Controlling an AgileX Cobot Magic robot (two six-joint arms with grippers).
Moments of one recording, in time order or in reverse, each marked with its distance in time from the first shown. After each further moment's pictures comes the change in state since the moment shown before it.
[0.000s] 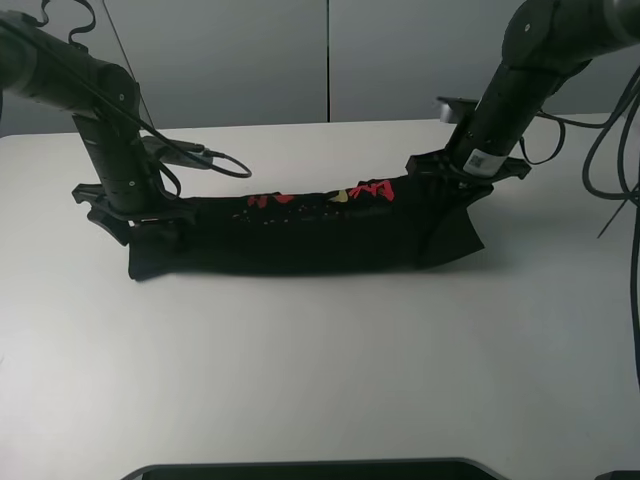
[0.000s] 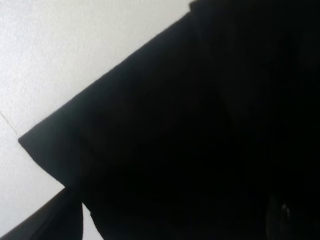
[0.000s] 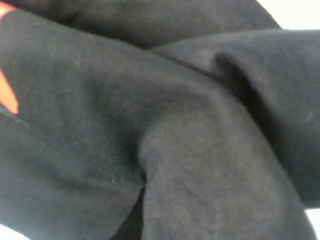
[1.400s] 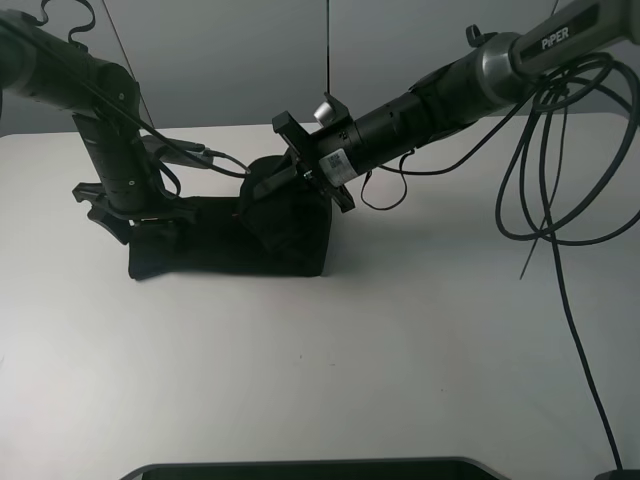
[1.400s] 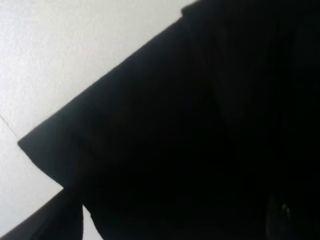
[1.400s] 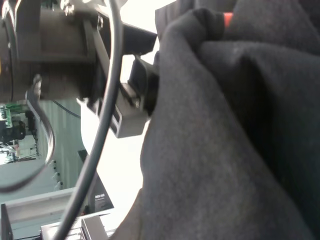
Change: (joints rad) left arm 0.000 0.000 0.000 0.000 -0.002 0.011; right arm 0.213 0.228 -0.070 1.119 0.111 -0.577
